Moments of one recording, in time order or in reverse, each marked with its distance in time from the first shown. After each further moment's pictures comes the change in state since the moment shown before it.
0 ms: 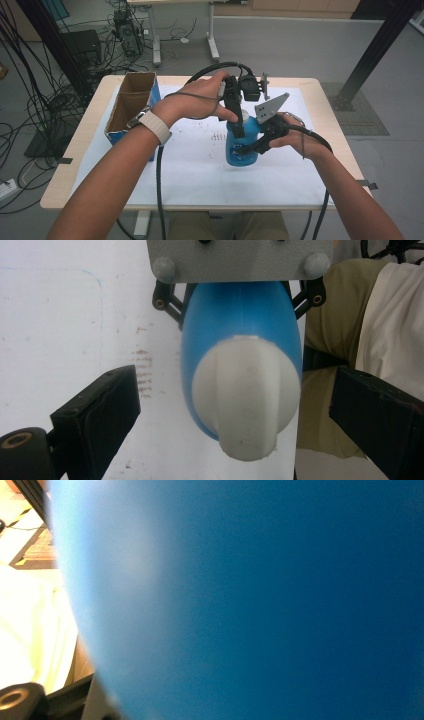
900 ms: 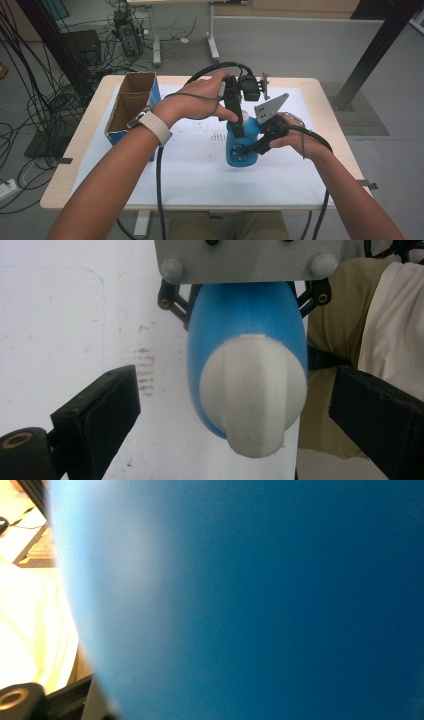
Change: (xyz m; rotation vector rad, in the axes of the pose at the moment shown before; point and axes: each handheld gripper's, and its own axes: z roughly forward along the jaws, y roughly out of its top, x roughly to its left) left arm 0.000 0.000 0.001 0.002 0.008 -0.008; right arm 0.000 0.000 0.001 0.002 0.012 -0.007
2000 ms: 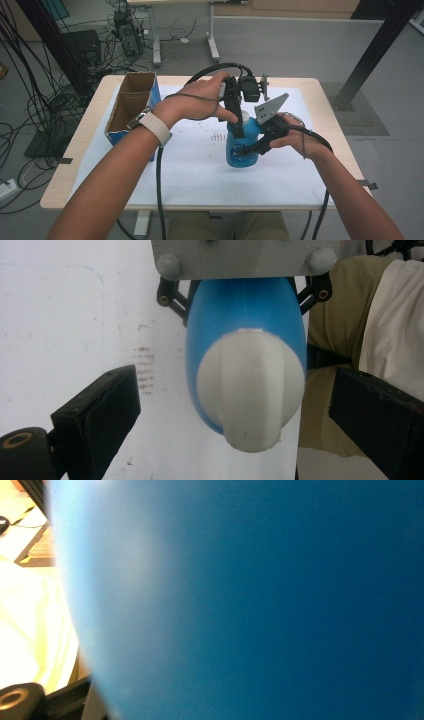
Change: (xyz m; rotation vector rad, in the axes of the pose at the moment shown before) left arm -0.001 0.000 0.001 0.007 0.003 0.000; right arm 0.000 -0.001 0.000 0.006 0.001 0.002
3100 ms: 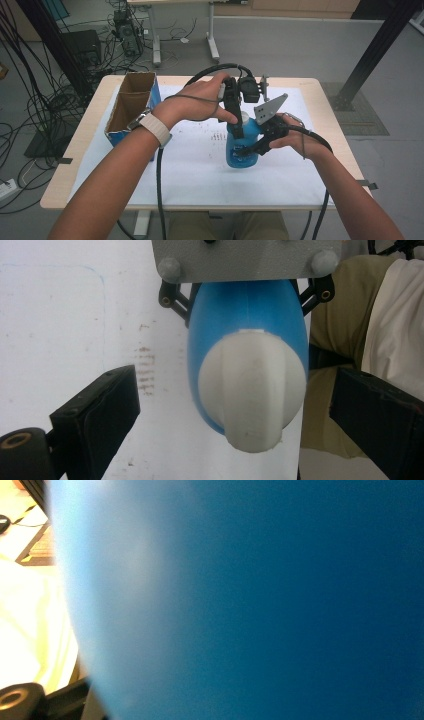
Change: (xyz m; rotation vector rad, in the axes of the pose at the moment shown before) left arm 0.000 -0.001 0.002 -0.002 0.006 0.002; right arm 0.000 0.000 0.001 0.008 0.005 0.008
